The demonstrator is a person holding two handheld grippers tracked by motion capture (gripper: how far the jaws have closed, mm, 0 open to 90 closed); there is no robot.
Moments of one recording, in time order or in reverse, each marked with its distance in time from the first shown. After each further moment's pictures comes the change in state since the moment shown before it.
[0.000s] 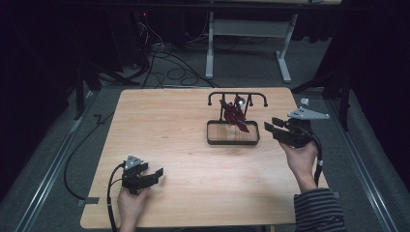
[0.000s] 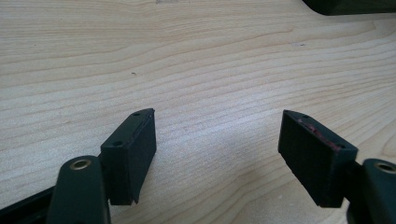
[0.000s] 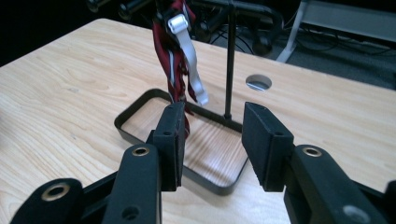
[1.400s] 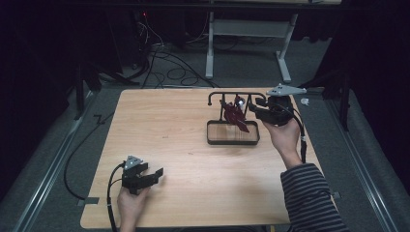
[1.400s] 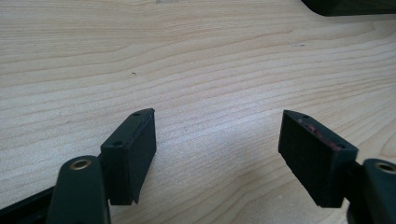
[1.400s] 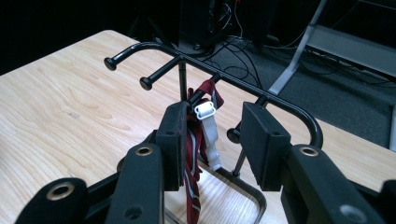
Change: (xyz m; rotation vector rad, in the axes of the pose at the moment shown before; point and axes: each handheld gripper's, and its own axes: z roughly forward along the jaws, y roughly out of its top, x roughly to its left) left arm 0.000 0.000 0.000 -0.003 -0.005 -0.007; right arm 0.025 0.068 0.034 -0.003 0.007 -0.111
